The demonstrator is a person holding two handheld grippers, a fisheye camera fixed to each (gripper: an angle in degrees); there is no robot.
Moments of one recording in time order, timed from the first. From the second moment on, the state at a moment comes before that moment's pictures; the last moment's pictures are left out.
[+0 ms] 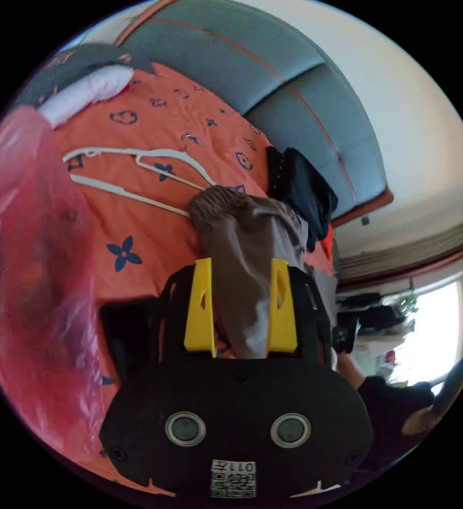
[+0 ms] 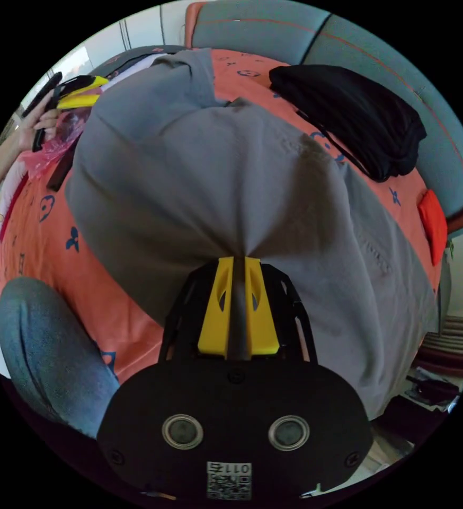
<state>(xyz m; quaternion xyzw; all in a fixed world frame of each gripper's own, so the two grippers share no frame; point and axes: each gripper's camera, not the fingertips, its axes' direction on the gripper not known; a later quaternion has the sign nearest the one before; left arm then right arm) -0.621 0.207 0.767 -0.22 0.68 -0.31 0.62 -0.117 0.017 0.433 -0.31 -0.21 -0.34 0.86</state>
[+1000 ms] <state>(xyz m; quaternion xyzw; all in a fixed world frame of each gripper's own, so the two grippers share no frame) -0.651 0.196 0.680 -0.14 0.64 -0.28 0.70 -0.068 -0.095 0.450 -0.20 -0.21 -0.28 0.91</state>
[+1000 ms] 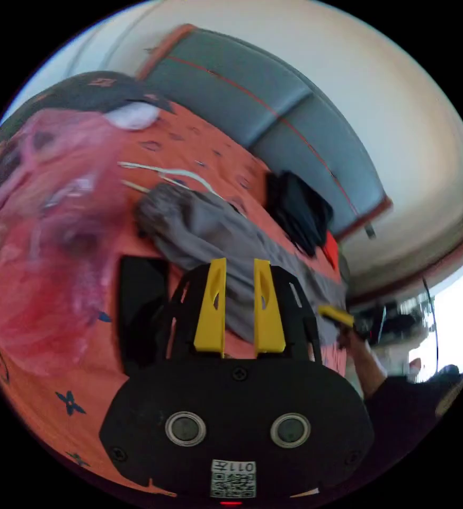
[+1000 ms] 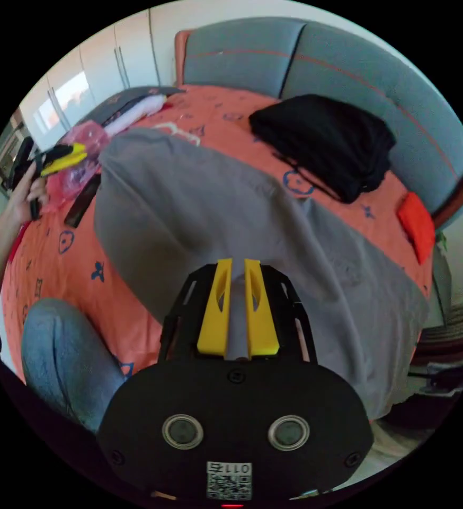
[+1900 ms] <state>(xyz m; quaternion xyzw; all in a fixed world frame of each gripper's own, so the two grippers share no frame) -0.518 0.082 0.712 -0.25 0.47 -0.13 0.84 0.292 -0.207 0.704 -0.25 0.04 -0.12 0.96</state>
